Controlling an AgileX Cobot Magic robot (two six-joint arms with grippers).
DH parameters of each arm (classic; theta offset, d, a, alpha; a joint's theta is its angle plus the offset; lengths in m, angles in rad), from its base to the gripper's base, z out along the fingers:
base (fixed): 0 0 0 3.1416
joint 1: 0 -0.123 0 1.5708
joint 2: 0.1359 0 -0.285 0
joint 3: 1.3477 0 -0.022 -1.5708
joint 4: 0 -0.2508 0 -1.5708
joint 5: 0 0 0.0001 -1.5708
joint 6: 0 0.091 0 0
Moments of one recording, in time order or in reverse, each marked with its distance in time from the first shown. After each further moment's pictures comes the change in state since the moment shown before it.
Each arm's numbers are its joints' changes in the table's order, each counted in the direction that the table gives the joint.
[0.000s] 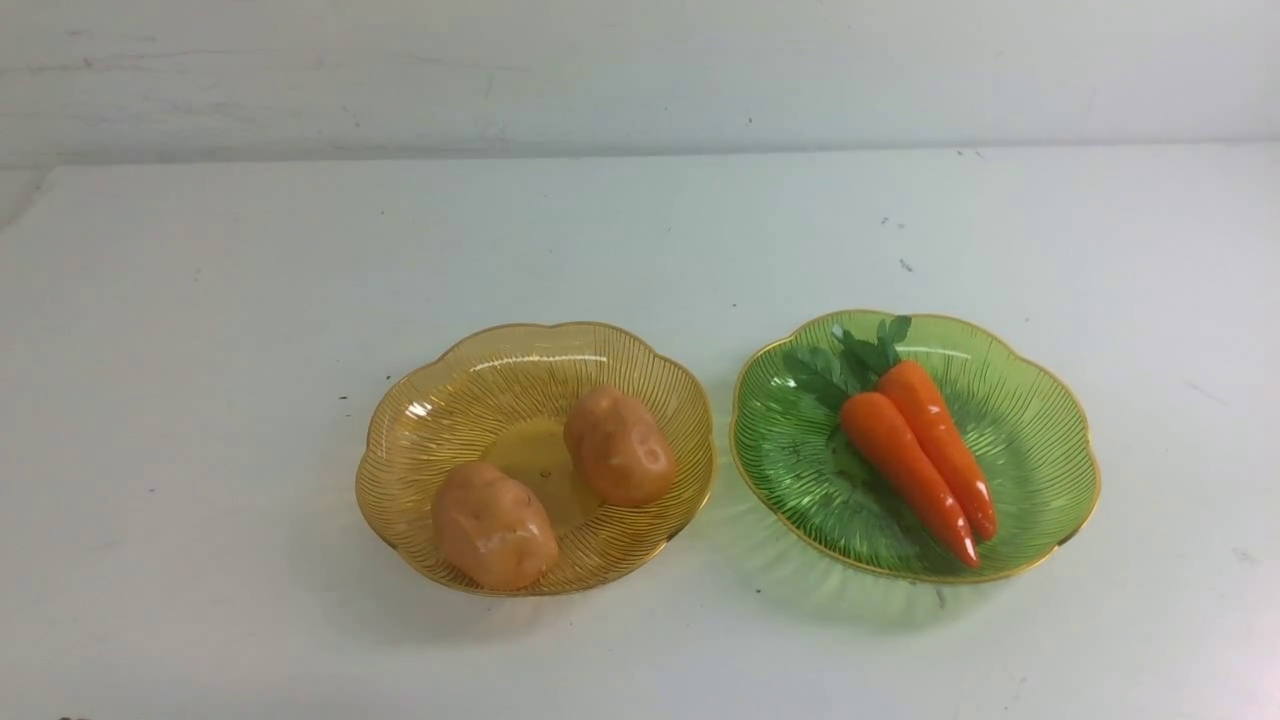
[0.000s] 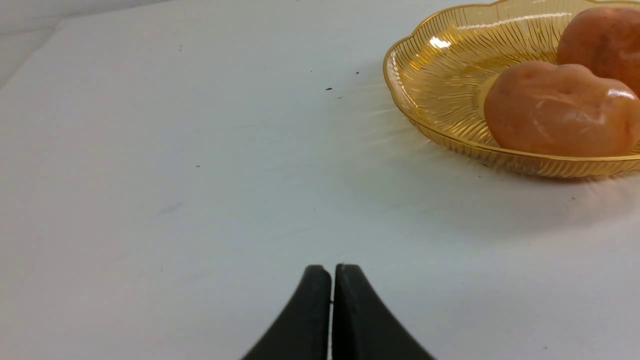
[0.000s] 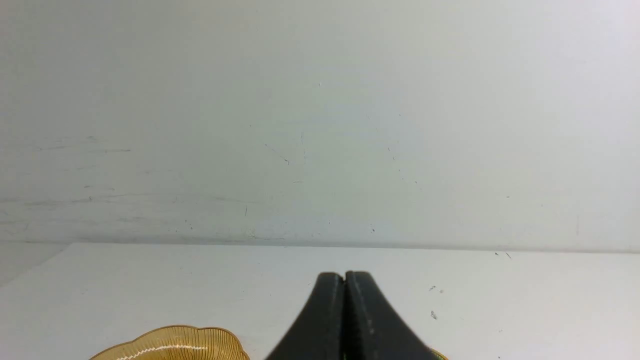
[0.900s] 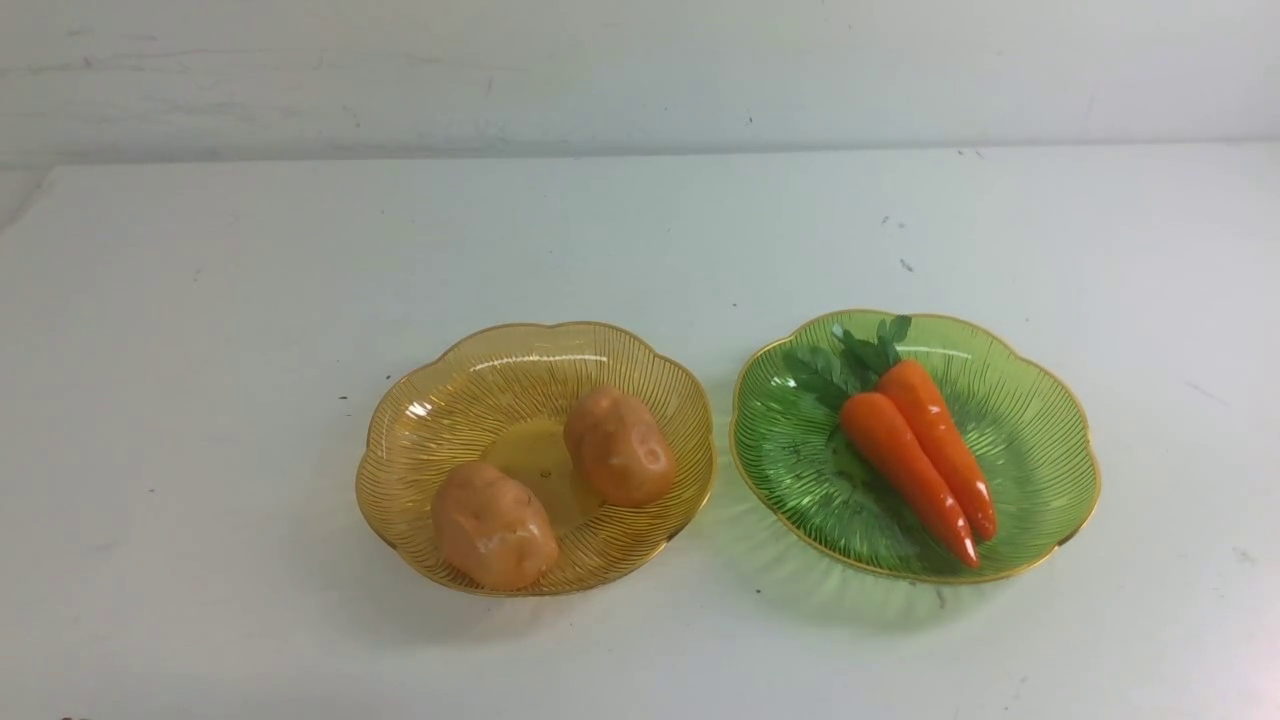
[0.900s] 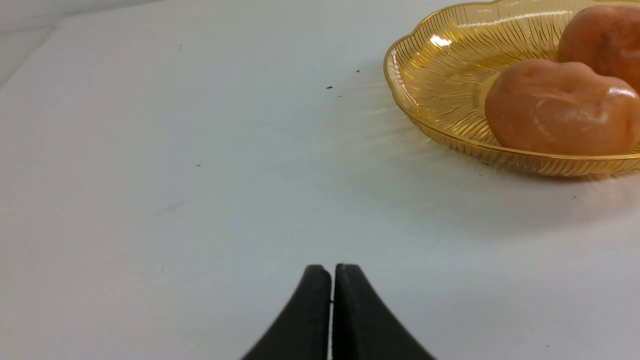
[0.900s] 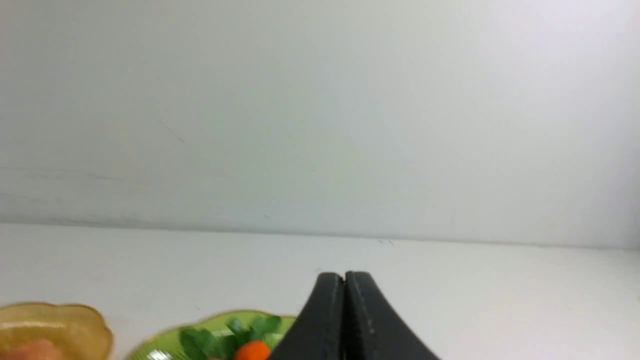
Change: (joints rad) right arm 0.256 -0.319 0.581 0.125 0.026 -0.047; left arm 0.000 -0.001 0.000 0.000 -0.003 0.000
